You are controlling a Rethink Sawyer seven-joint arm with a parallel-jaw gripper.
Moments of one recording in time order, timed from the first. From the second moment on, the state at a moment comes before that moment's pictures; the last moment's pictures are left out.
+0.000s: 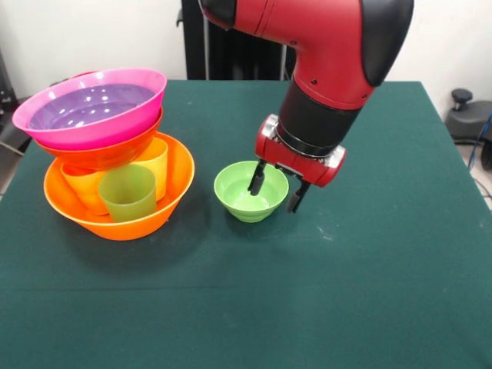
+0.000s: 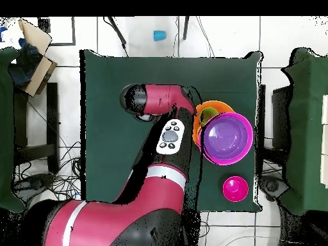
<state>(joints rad) 0.03 -0.28 -0.27 1.15 0.00 0.75 2.09</state>
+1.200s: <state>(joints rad) 0.05 -0.26 -0.31 1.28 0.00 0.61 2.10</state>
